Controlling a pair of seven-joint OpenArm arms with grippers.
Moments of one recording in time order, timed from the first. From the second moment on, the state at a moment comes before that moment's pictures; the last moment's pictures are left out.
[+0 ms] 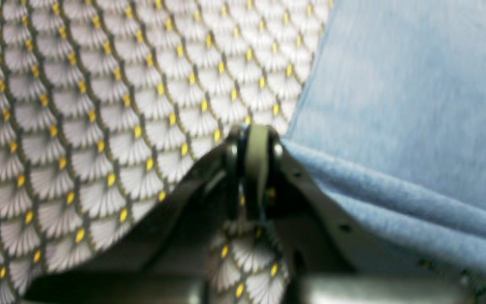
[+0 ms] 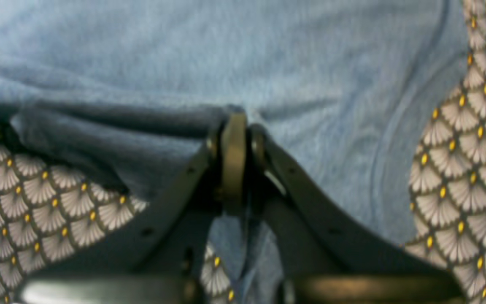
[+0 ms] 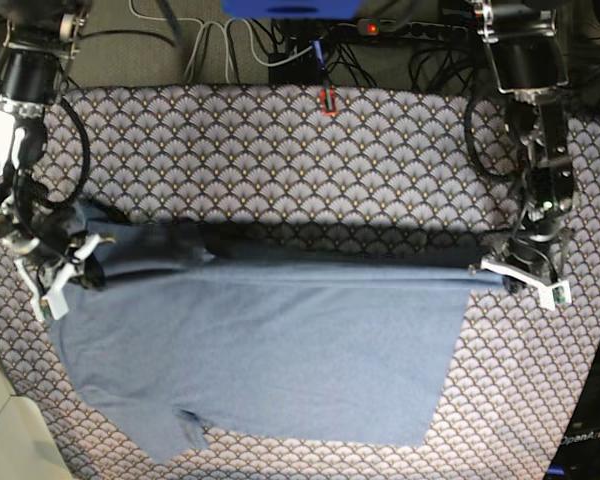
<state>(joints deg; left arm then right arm) -5.0 -13.3 -14.4 80.3 -19.3 -0.8 29.1 7.0 20.4 18.3 82.8 23.9 34.6 -48.6</state>
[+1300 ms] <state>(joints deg) -8.7 -13.5 -6.3 79.8 -19.2 -0.6 28.6 9.1 20.8 13.4 80.6 -1.0 34.6 -40.8</state>
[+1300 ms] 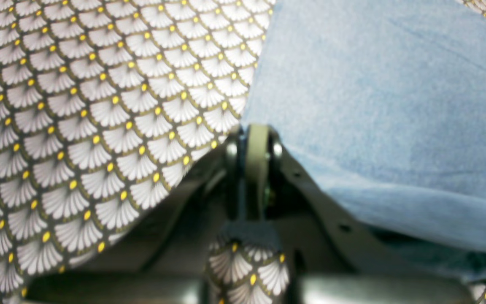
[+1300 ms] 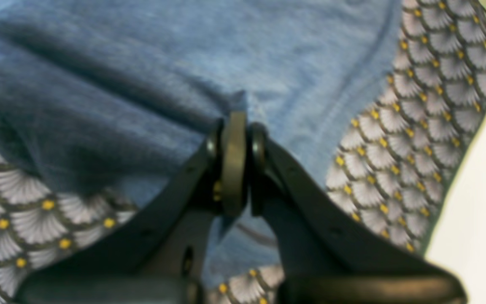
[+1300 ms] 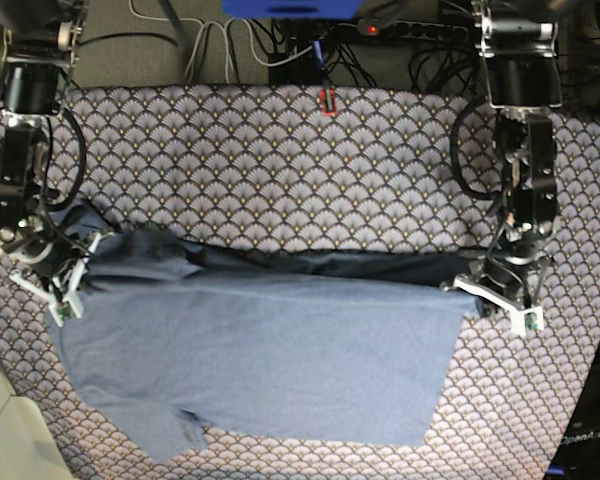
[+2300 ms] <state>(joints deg) -14.0 -13.0 -4.1 75.2 -13.1 -0.8 28.7 19.7 18.3 14.4 74.1 -9.5 34.6 -33.0</state>
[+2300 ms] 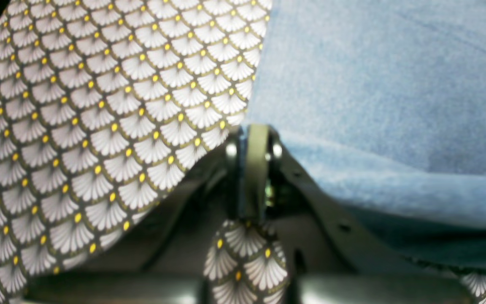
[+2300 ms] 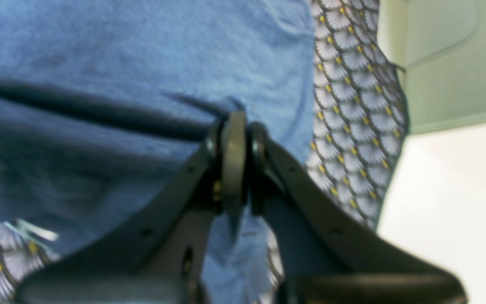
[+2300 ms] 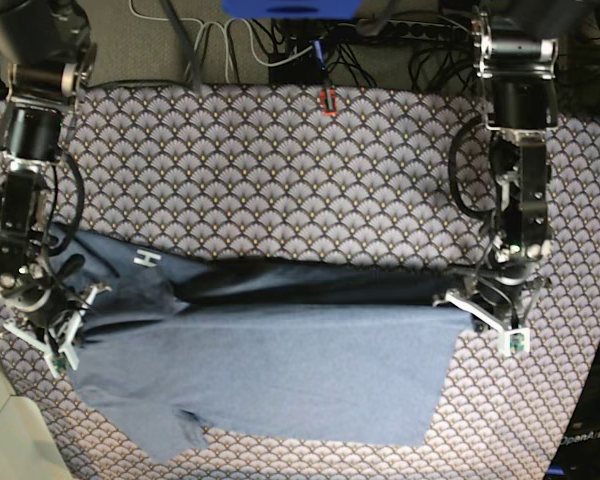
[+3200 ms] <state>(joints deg) -20.7 -13.5 -1.7 68.8 -12.8 -0.5 23.0 27.7 17.4 14.4 60.5 -14.8 34.6 -23.3</state>
